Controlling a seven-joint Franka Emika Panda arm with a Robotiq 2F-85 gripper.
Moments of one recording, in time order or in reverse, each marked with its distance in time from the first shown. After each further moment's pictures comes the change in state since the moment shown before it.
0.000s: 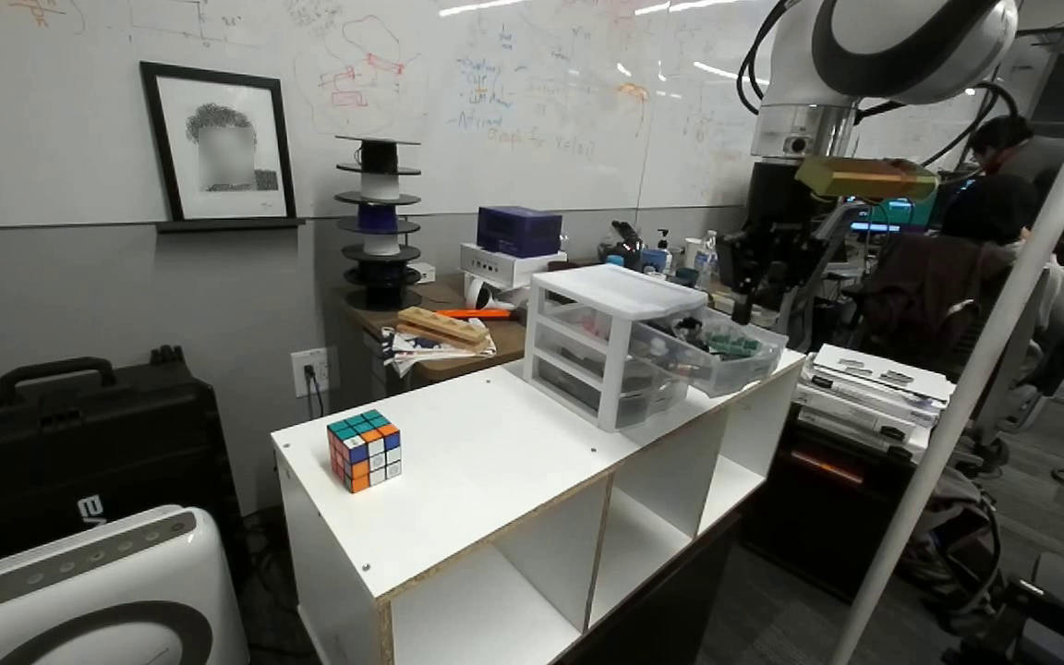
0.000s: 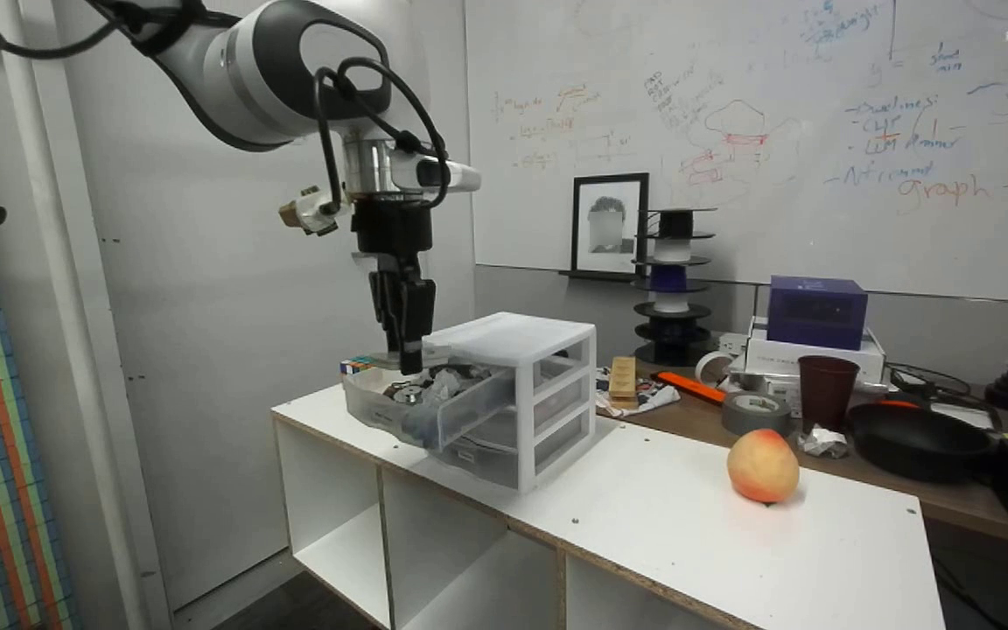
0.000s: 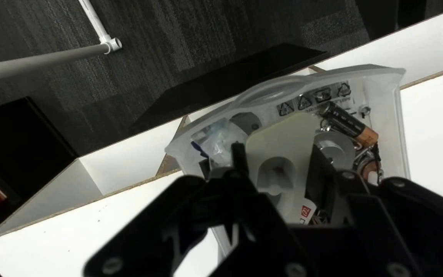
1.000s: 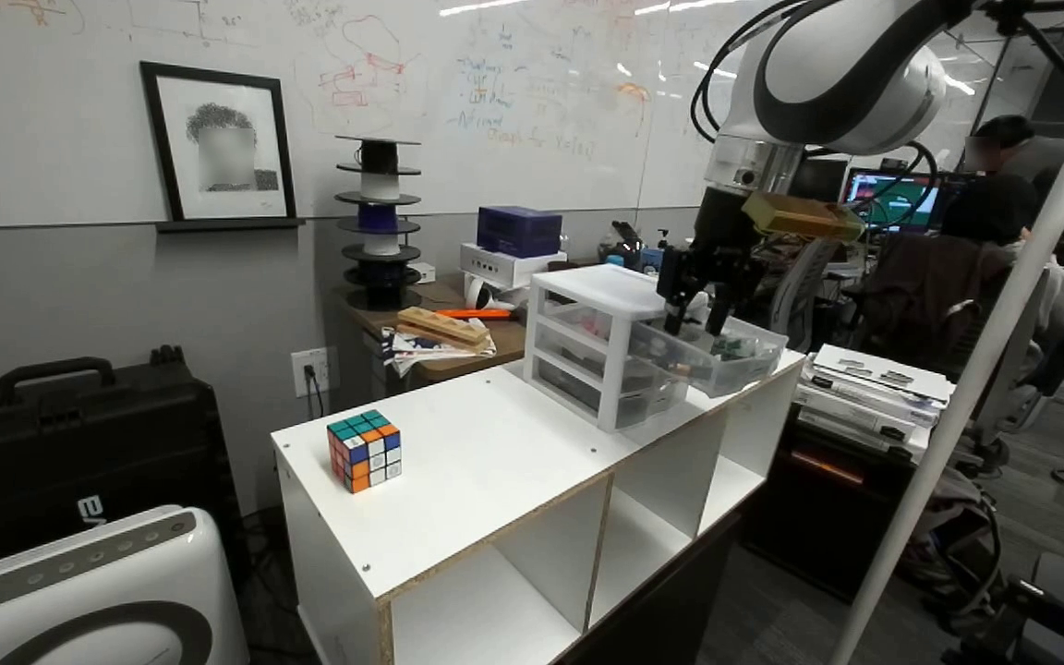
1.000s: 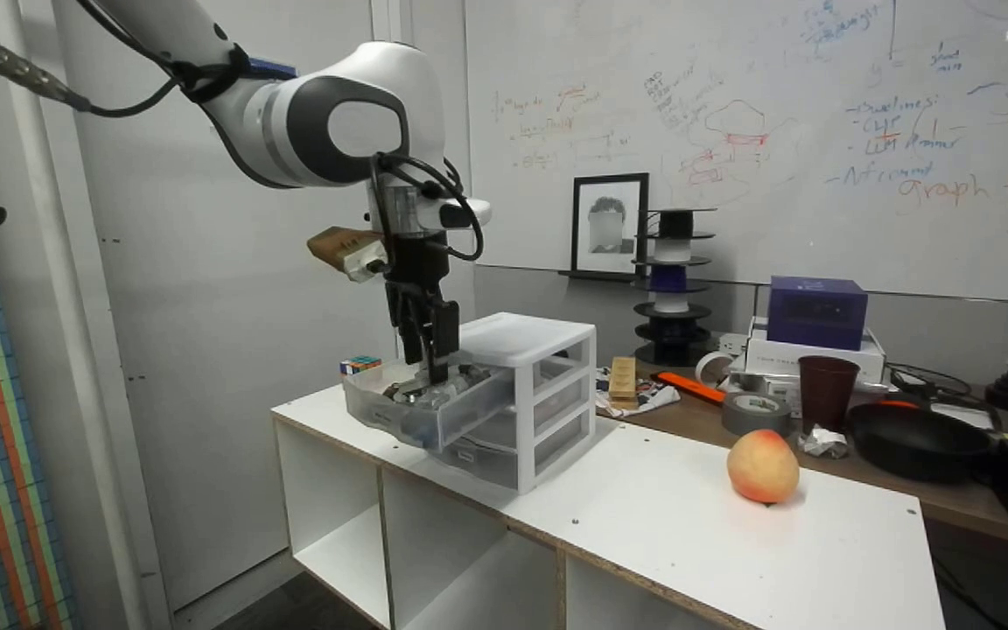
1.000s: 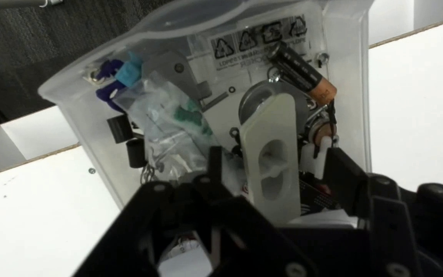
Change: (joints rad) arm 0.012 0.138 0.022 0.058 0.119 0.184 -0.127
